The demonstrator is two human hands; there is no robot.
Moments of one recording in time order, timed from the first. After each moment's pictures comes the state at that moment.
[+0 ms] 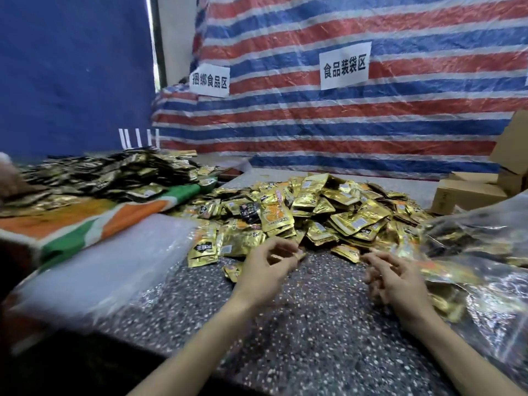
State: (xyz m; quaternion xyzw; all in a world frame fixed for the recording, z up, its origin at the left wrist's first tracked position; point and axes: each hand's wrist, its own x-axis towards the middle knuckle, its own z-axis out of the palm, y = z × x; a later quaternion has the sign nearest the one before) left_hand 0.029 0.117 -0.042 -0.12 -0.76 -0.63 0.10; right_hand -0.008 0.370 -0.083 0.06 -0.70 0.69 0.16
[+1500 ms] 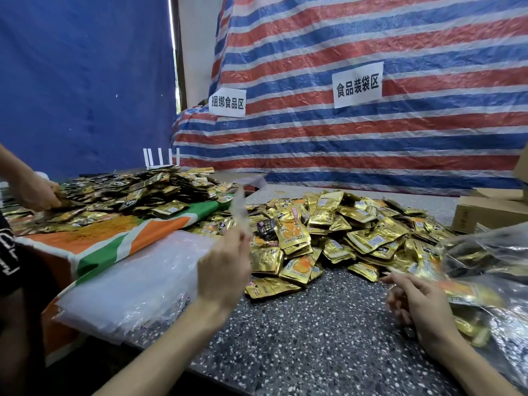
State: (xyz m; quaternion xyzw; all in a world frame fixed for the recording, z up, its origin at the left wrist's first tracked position) left_hand 0.026 0.044 -0.023 -0.09 -0.83 -0.28 0.47; right_hand -0.002 0.372 -0.081 0.05 -0.68 0.72 0.16
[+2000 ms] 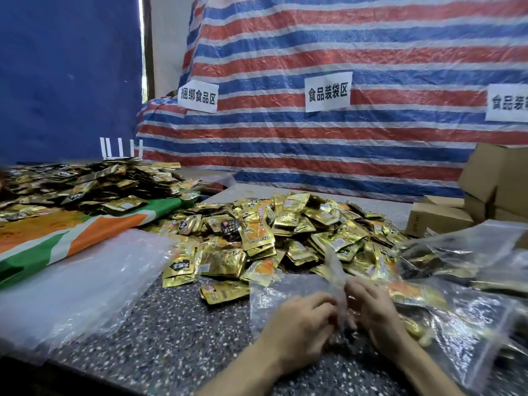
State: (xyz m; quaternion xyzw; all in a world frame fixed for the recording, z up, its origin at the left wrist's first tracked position) left_hand 0.009 0.189 -0.092 -0.44 -0.81 -0.25 0.31; right_hand 0.002 0.370 -0.077 0.16 -0.68 0.71 0.07
